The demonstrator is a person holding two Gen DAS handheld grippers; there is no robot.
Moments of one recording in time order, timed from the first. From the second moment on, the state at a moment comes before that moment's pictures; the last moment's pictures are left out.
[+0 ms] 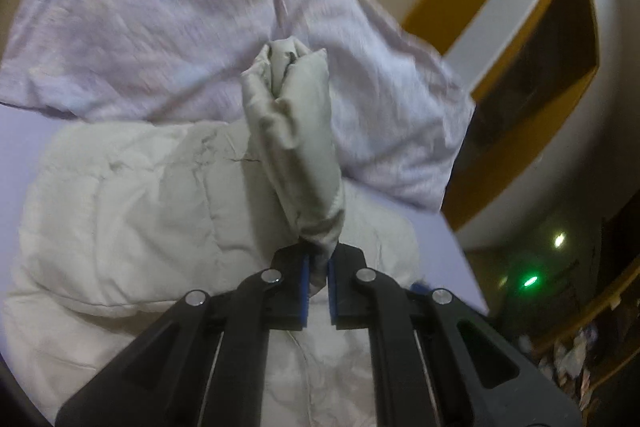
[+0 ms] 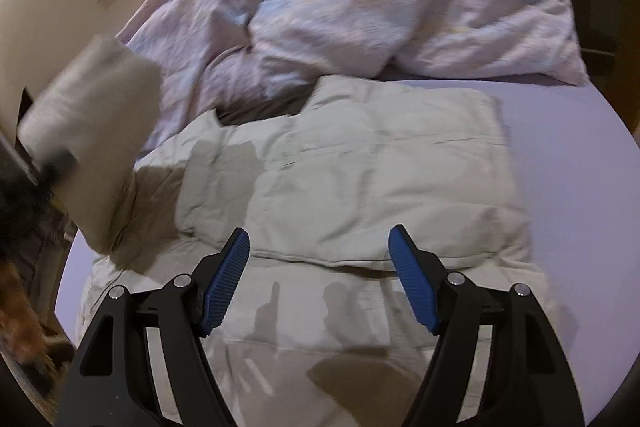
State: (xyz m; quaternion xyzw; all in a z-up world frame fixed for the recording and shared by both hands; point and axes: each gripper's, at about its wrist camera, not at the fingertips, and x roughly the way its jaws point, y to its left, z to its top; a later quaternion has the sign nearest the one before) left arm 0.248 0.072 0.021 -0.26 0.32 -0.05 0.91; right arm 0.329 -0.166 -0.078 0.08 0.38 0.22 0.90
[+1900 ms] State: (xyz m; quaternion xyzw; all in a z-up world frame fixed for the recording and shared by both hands) left arm 0.014 0.230 -0.083 -0.28 0.42 0.07 0.86; right arm 0.239 -0.342 -0.133 0.19 0.51 0.17 0.82
